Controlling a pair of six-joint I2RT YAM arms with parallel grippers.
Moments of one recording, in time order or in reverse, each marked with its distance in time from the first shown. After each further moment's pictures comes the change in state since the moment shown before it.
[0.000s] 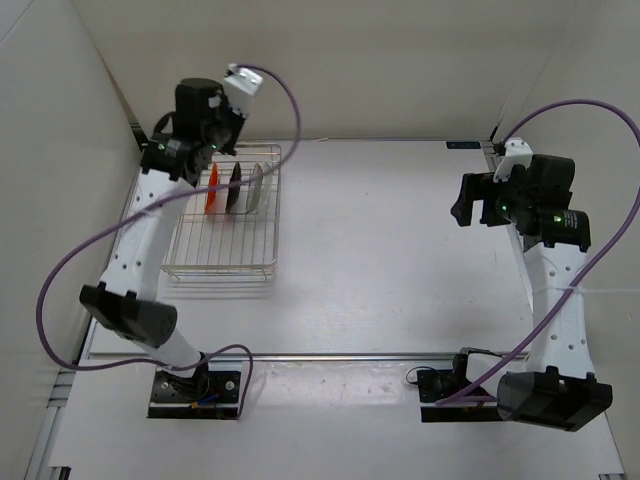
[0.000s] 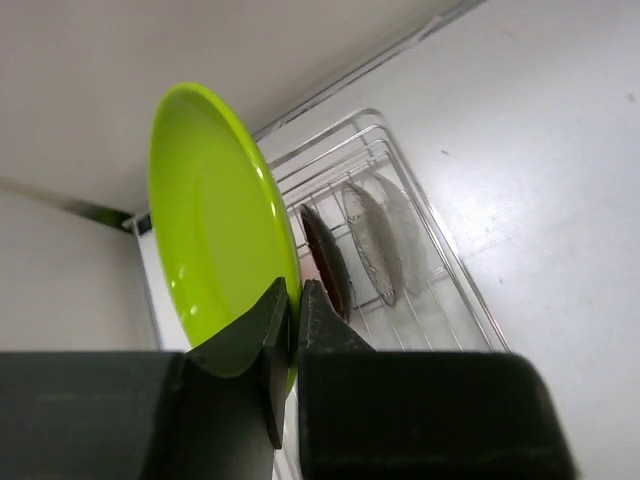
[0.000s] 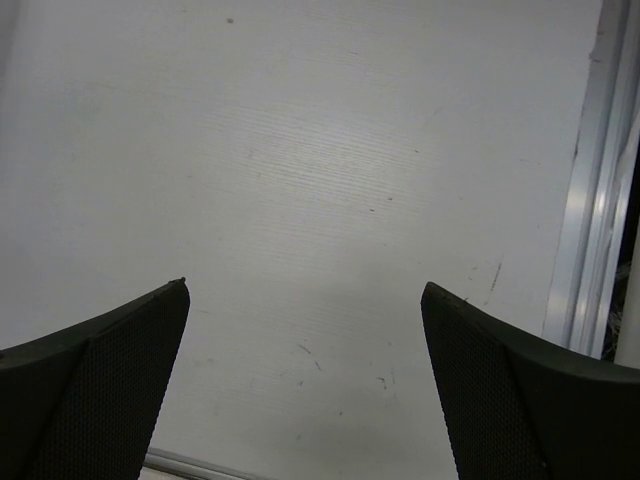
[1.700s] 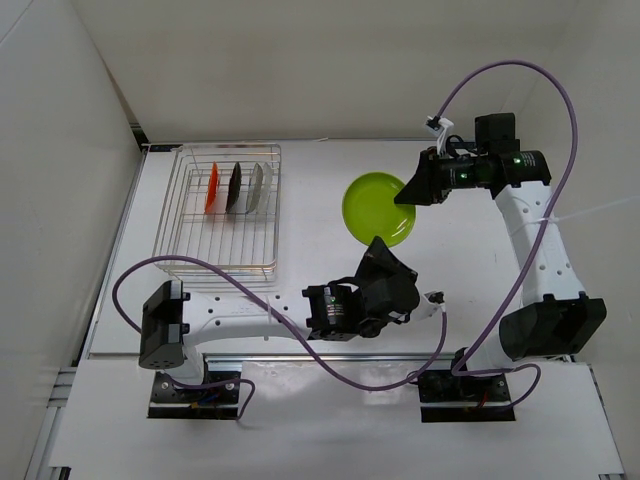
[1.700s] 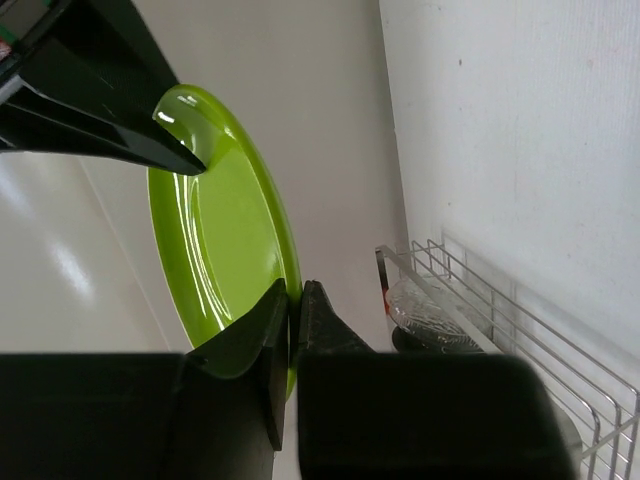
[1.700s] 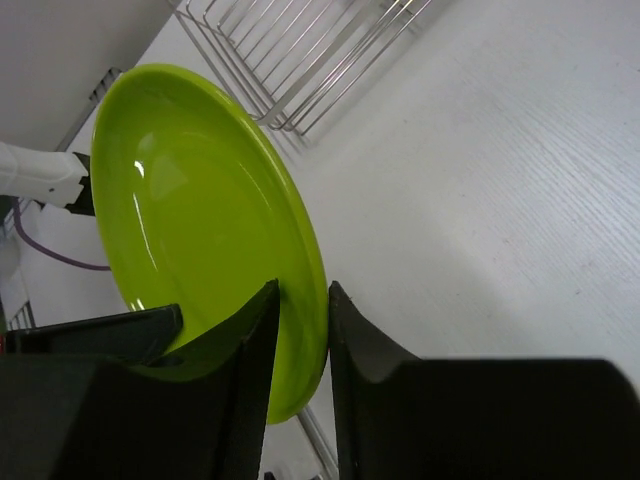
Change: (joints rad) left arm -1.176 0.029 -0.550 0.533 -0.856 0.903; right arm 0.241 0.363 0.343 -0.177 -0.639 -0.038
